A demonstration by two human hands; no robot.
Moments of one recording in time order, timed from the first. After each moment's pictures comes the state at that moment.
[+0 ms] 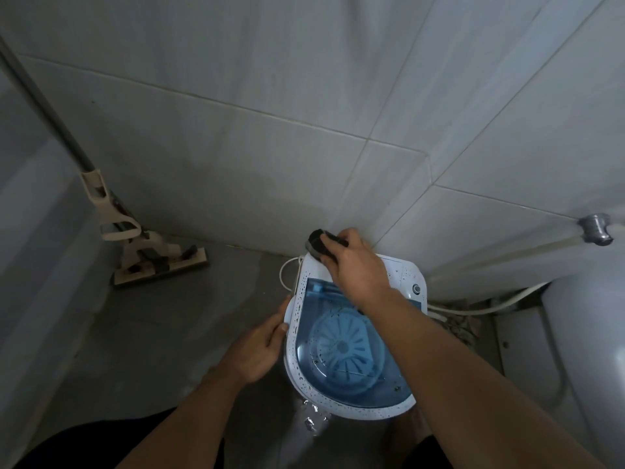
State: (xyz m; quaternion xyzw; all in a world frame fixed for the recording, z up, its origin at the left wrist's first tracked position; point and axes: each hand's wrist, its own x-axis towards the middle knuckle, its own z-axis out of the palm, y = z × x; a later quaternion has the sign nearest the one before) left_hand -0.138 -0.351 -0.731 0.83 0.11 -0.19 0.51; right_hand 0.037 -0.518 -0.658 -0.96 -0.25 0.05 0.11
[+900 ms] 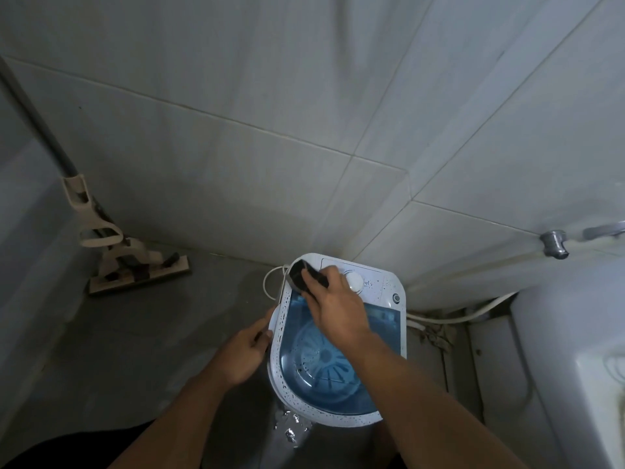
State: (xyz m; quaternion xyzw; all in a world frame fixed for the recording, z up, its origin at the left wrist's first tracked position) left_hand -0.127 -0.353 -0.738 0.78 0.14 -0.20 0.58; right_hand -0.015 -0.533 -0.673 -0.95 -0.29 0.02 0.12
